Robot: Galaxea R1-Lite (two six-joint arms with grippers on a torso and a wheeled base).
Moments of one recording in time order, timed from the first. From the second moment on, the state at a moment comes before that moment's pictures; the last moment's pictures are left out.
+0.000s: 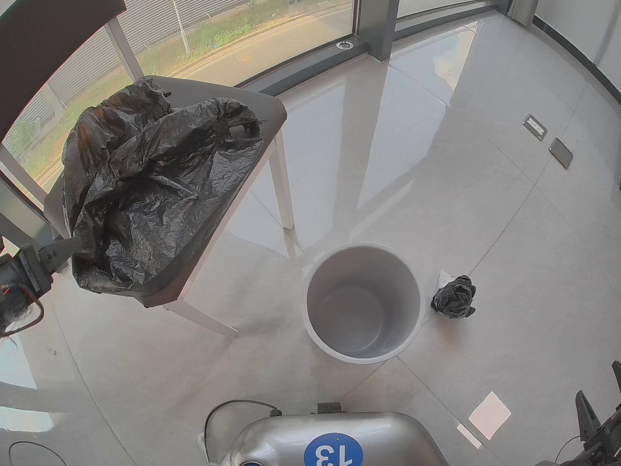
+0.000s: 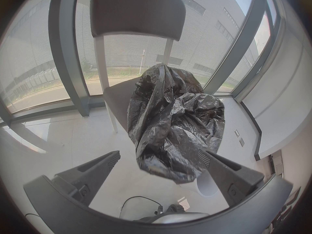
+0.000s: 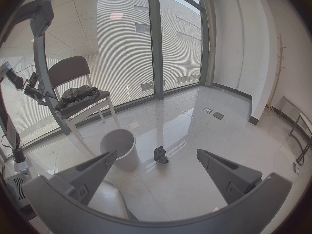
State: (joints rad) left arm 0.06 1.01 -0.61 -0.08 -0.09 -0.39; right arm 0.08 0.02 -0.02 0.00 -0.01 0.00
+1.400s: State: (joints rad) left arm 0.06 1.29 -0.65 -0.15 -0.10 -0.43; right arm 0.08 0.02 -0.02 0.00 -0.02 0.00
